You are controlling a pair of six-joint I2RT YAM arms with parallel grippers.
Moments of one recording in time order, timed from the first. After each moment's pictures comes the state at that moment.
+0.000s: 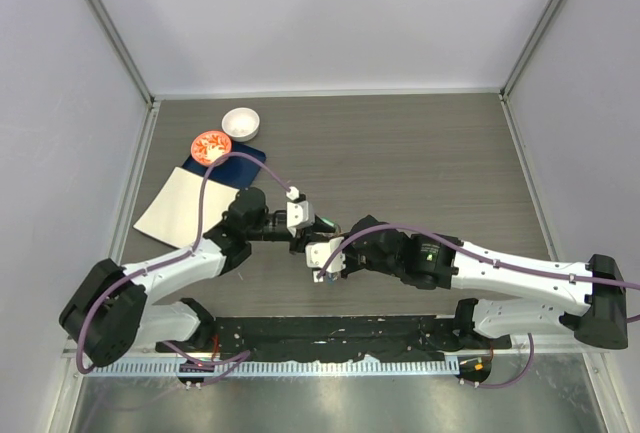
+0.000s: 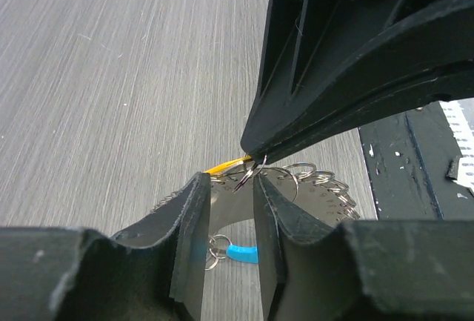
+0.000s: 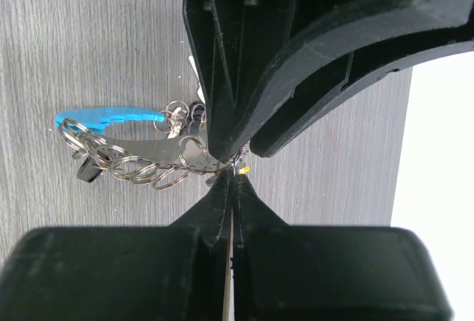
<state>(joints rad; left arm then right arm) -0.68 1.21 0.51 0.50 0.83 0.21 1.22 1.11 0.87 -0.42 0.20 -0.74</state>
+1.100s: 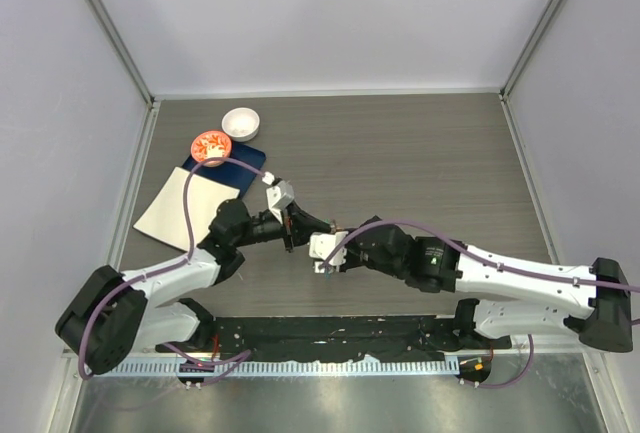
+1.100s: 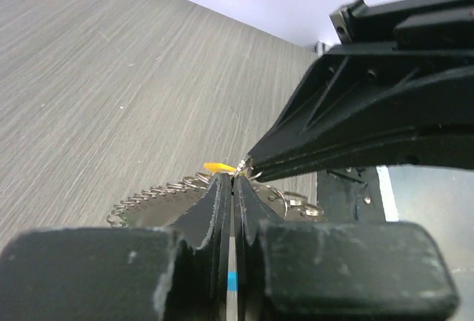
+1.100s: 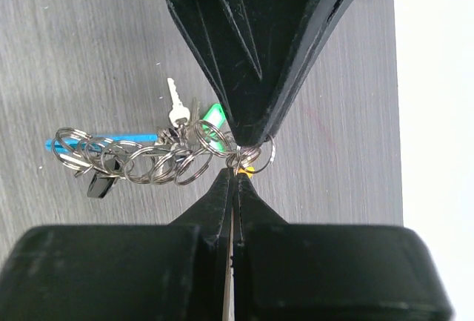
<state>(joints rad) -0.63 1.18 0.38 0.84 0.74 -0.29 1.22 1.06 0.82 -0.31 0.23 -0.65</state>
